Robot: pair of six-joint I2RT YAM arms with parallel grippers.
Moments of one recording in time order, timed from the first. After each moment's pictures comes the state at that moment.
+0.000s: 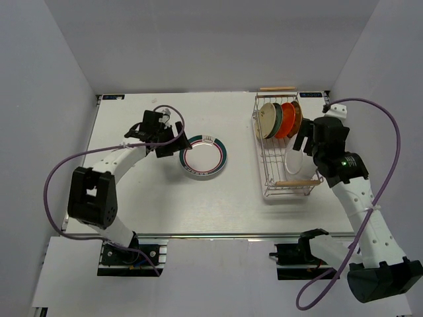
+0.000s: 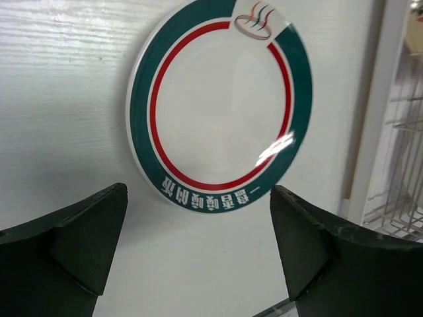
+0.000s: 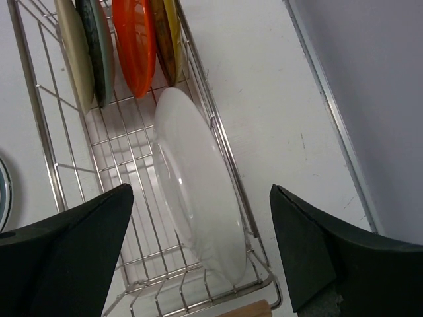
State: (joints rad) left arm -0.28 1.63 1.13 -0.38 0.26 -0.50; right arm 0.27 0.98 1.11 -0.72 0.44 0.26
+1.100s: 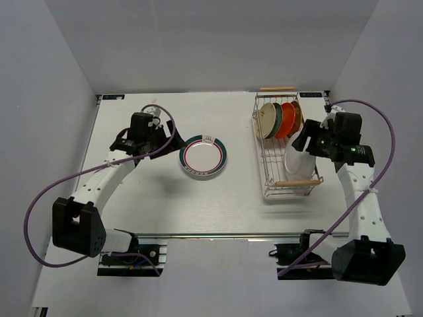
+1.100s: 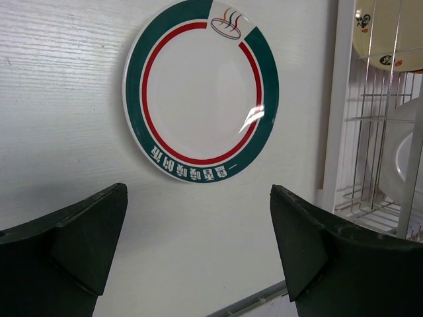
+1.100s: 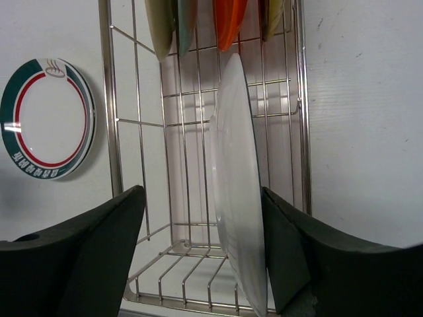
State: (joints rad) left arm -0.28 1.35 1.06 -0.44 0.22 -0.55; right arm -0.05 1.11 1.11 -0.71 -0.25 0.18
